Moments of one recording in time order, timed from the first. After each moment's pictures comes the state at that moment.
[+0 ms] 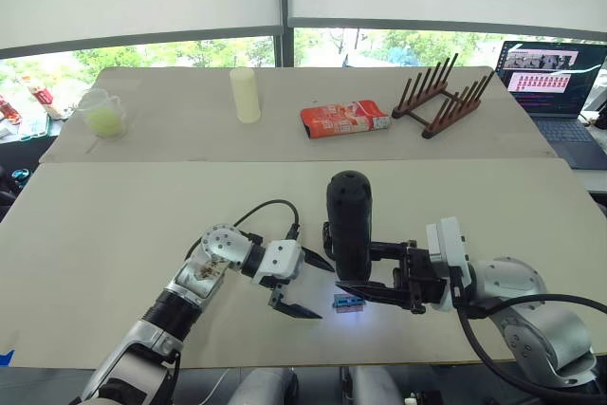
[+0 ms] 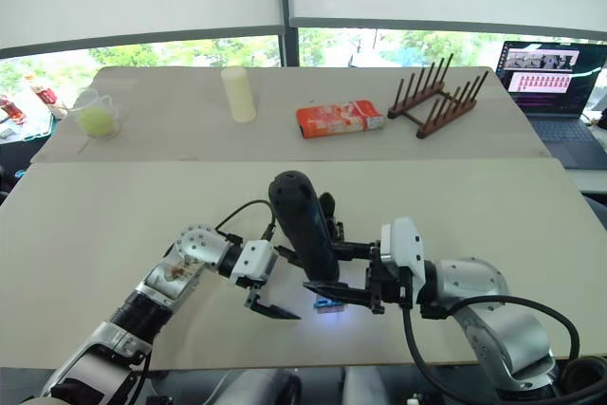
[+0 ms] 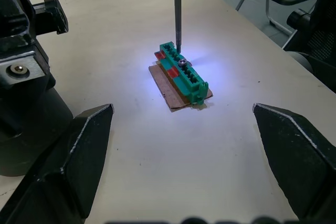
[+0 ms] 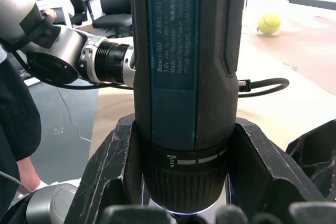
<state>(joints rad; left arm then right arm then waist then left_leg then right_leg) -0.46 0.43 -0.40 0.21 -0.15 -0.13 -1.43 -0.03 -0.65 0.03 -0.59 0.64 0.35 1.02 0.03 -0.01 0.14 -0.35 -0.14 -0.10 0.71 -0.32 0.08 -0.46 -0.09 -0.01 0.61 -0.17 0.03</state>
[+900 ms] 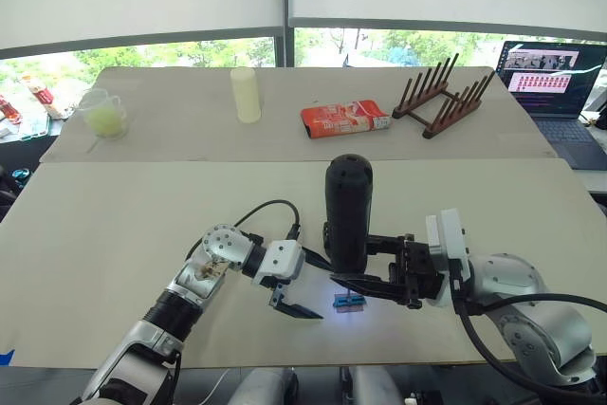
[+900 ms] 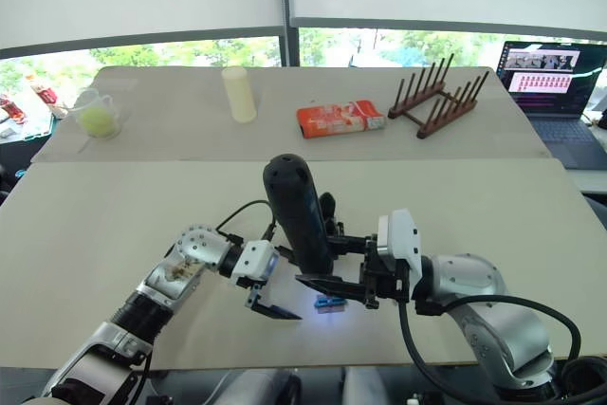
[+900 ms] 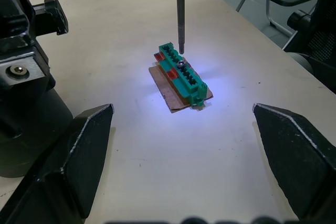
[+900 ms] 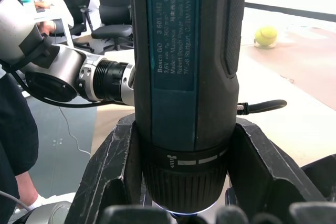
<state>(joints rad) -0.46 0.44 -0.40 0.21 -0.15 -0.13 -1.43 -0.06 -0.64 0.03 -0.63 0.69 0.40 0.96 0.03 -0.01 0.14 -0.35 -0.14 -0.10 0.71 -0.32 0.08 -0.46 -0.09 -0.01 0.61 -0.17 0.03</state>
